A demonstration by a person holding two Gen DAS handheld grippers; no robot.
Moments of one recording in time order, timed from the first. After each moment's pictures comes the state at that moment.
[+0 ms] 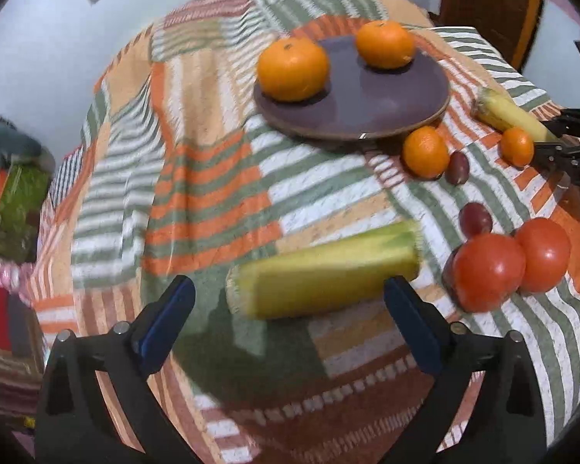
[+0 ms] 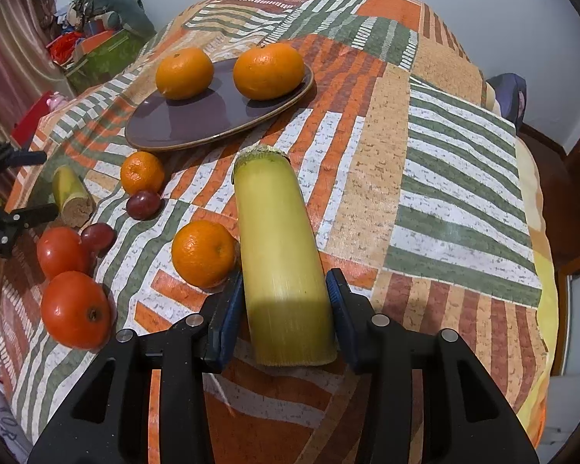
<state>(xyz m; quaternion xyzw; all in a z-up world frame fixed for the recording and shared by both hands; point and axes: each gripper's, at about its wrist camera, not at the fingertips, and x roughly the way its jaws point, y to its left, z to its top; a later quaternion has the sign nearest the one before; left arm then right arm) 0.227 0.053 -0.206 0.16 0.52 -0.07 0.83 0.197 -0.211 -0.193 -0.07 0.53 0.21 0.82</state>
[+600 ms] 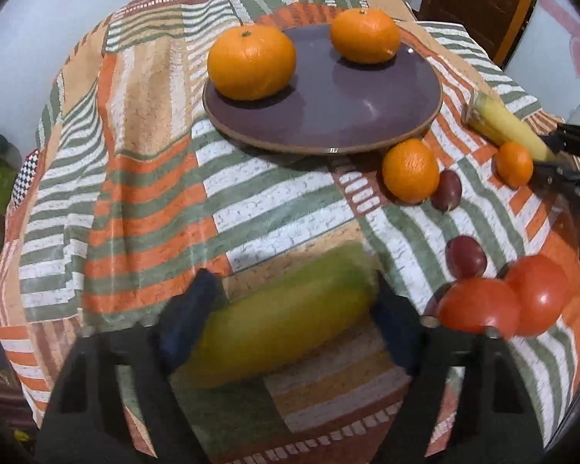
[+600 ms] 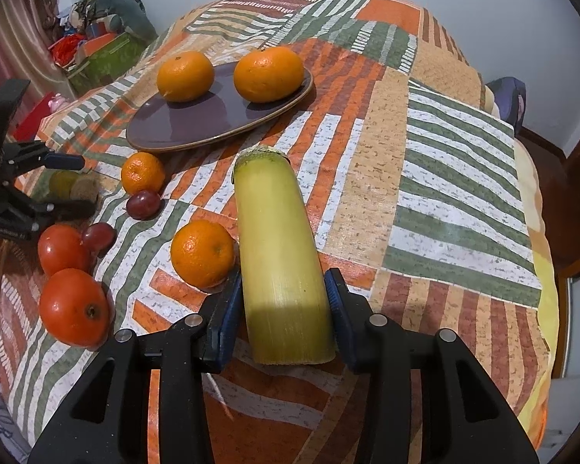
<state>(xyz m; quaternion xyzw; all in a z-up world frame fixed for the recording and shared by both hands) 0.258 0.043 -0.226 0.12 0.55 -0.12 0.82 0.194 -0.213 -0.193 -0.07 0.52 0.21 0.82</state>
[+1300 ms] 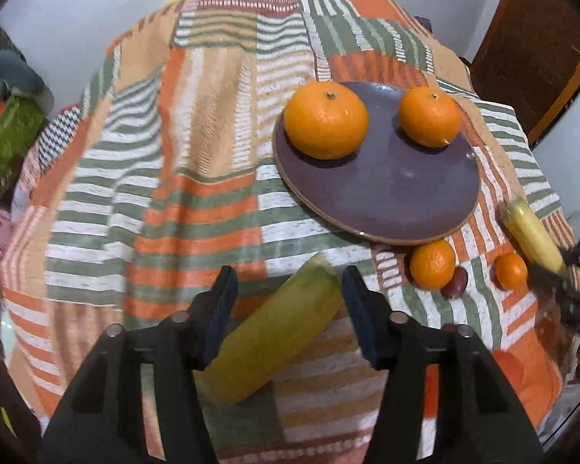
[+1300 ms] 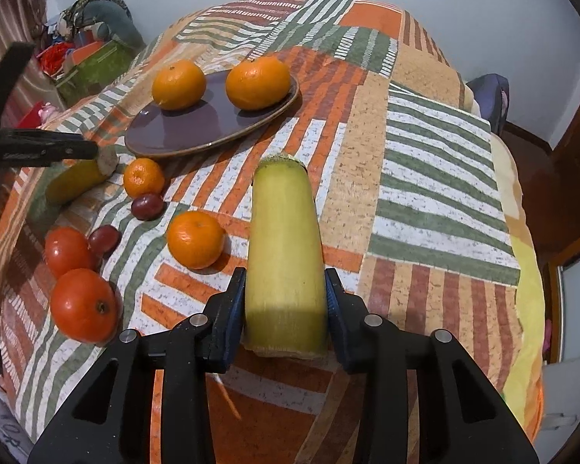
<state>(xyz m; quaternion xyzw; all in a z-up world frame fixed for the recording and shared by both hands) 0.283 0.070 -0.191 0.03 0.54 -0.04 0.84 0.186 -0.216 -0.179 -0.06 0.52 0.19 0.83</state>
